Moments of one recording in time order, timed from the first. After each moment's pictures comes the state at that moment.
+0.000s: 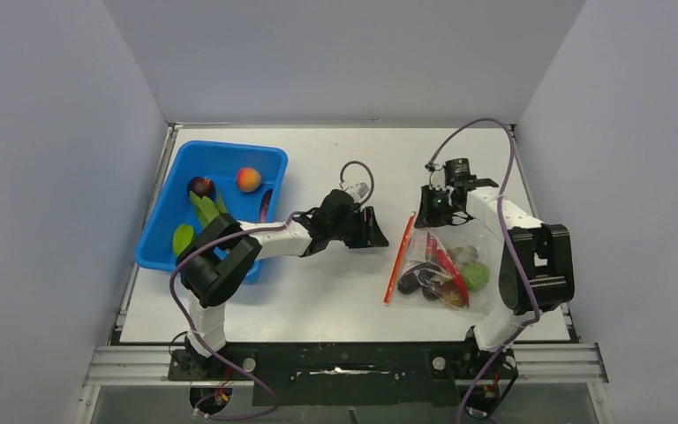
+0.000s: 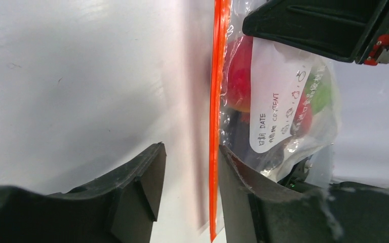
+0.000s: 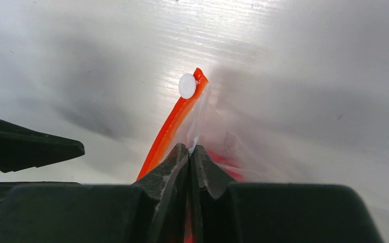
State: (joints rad) left arm -0.80 1.91 1.10 0.20 0.29 -0.81; right arm 0.12 1.68 1.11 -0.57 -0.31 0.11
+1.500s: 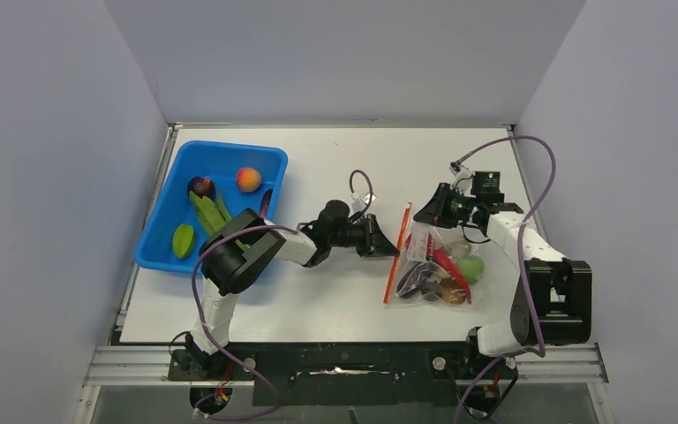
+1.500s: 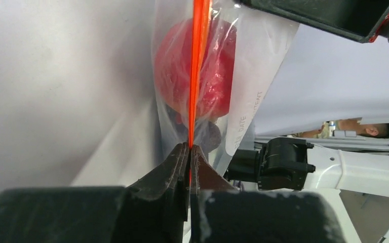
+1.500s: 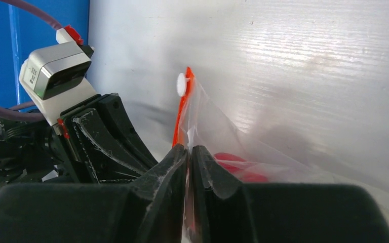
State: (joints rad) left arm -0.80 2.08 1.00 0.77 0.61 -1.10; right arm -0.01 1.45 0.87 -0.28 -0.65 0.34
